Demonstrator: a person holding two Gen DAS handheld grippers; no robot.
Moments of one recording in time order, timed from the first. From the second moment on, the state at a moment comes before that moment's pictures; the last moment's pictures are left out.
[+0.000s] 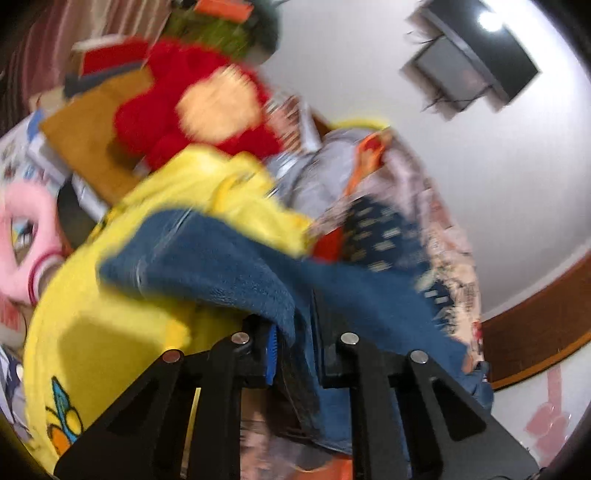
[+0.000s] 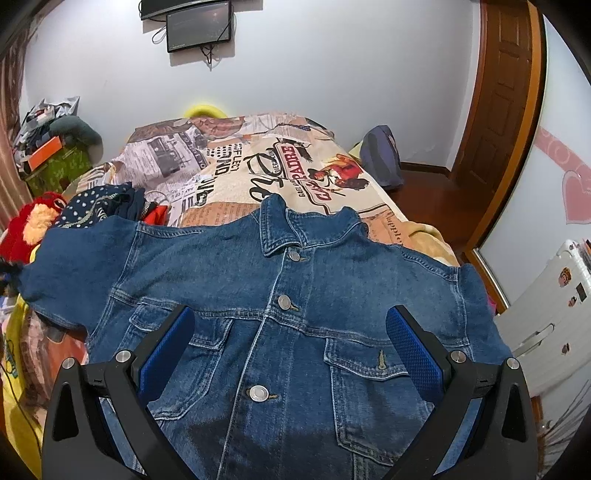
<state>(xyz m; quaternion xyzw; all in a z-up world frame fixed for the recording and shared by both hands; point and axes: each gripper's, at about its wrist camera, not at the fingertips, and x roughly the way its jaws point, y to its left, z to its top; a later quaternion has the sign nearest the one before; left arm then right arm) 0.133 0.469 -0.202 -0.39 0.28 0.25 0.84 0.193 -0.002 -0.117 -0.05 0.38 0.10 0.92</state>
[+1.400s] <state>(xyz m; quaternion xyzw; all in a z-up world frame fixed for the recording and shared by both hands) 0.337 -0.010 -0.208 0.02 0.49 -0.14 0.86 0.192 -0.133 -0.138 -0.01 0.41 0.07 0.91</state>
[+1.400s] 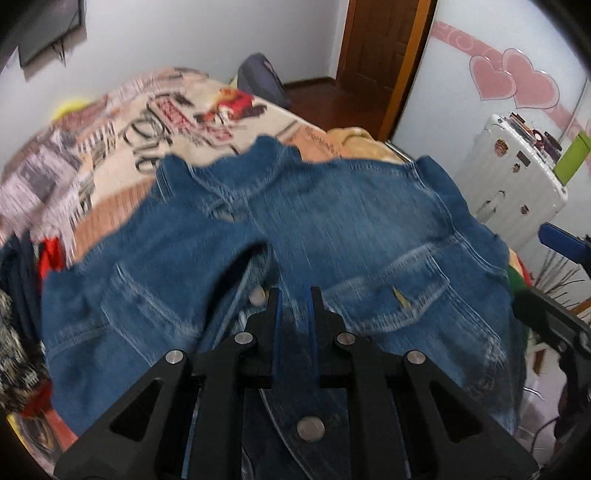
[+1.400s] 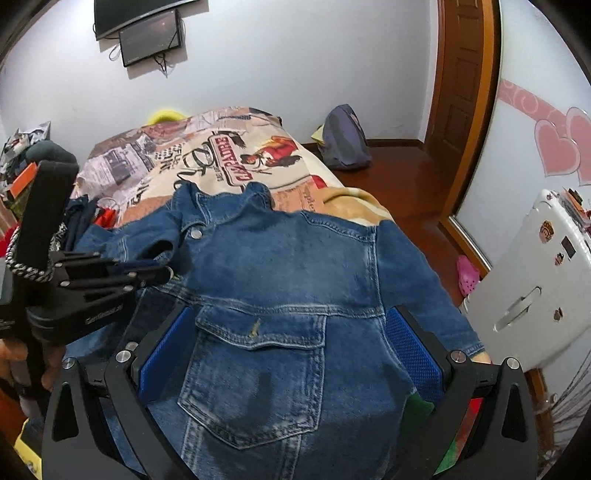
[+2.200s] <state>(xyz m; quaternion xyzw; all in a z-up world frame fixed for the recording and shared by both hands) 0.216 0.220 -0.246 -0.09 0.51 0.09 0.85 0.243 0.059 -0.173 -0.24 0.40 0.27 0.84</state>
